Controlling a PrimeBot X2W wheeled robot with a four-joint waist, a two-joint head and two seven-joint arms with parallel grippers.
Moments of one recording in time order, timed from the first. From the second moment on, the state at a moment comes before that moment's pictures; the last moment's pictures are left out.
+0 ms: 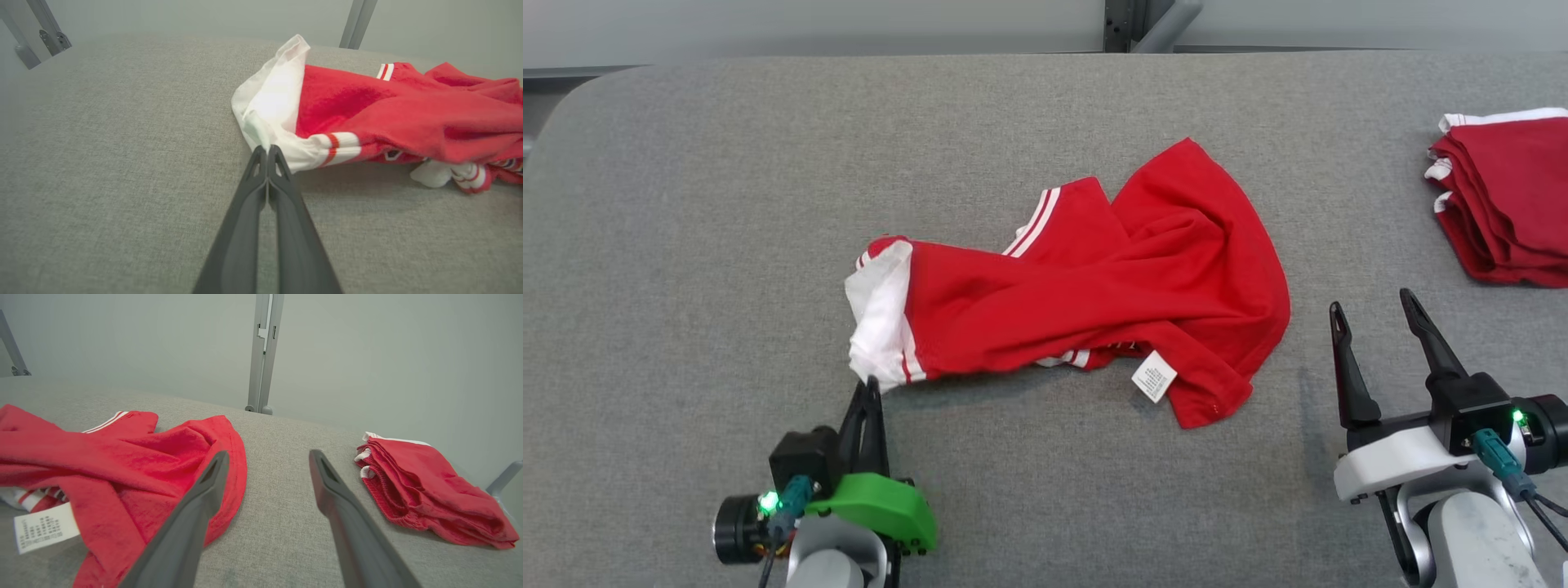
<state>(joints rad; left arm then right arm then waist) -0.22 0.09 -0.34 0.43 -0.37 0.17 -0.26 -0.12 -0.07 -0.06 0.14 -0.09 0.13 -0.26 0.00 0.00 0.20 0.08</state>
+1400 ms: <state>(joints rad) -0.30 0.12 -0.34 0.53 -0.31 0.14 -0.13 -0.11 -0.06 -0.02 0.16 -0.09 0.13 -0.26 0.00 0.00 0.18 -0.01</state>
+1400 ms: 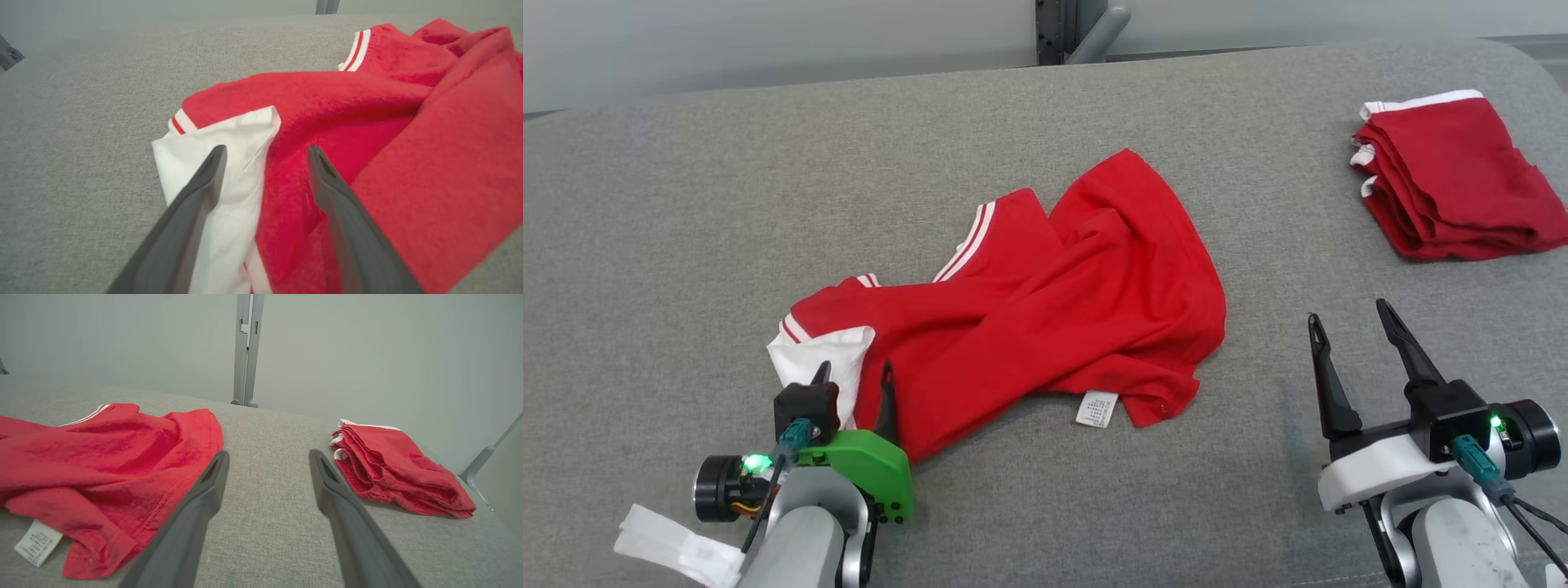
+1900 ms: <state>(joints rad) -0.30 0.13 -0.25 0.59 -0.36 0.20 -0.23 -0.11 -0.06 -0.04 0.15 -0.09 0.13 -0.26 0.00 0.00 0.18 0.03</state>
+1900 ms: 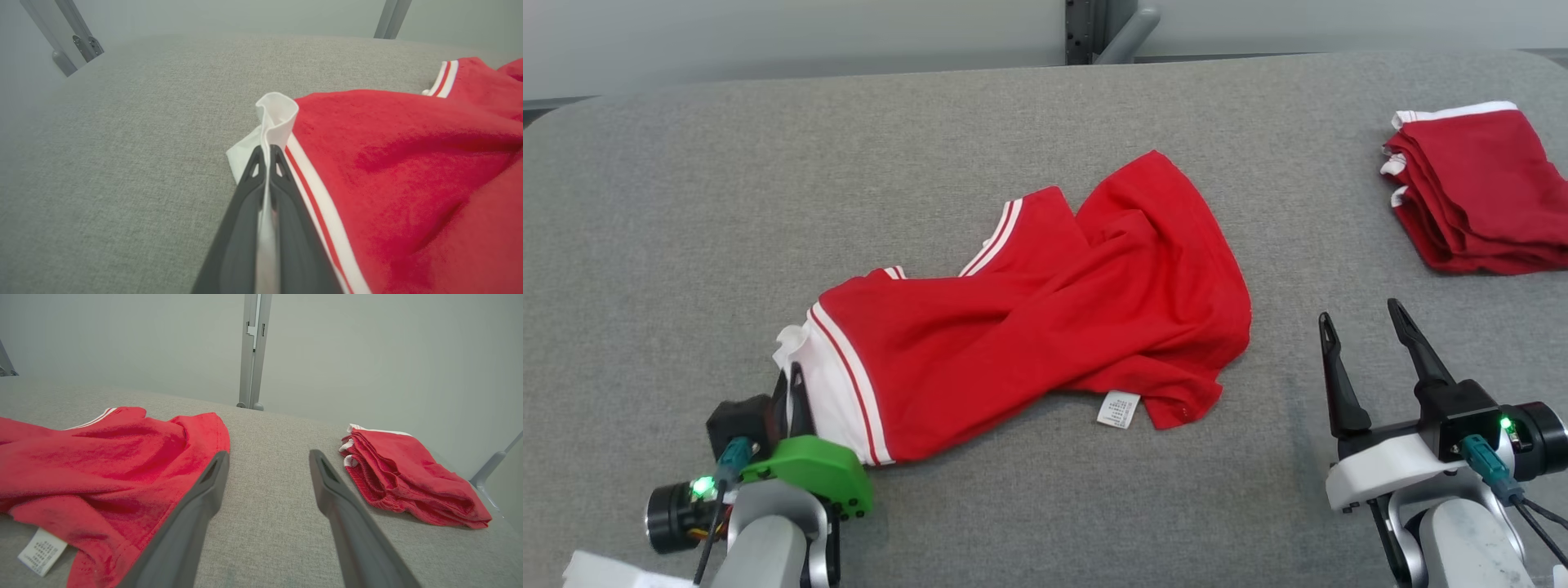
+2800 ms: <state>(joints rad) -0.10 0.14 -0.07 0.40 -0.41 0.25 -0.26 -0.08 -0.07 0.00 0.23 -0.06 0.13 -0.26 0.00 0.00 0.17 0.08</state>
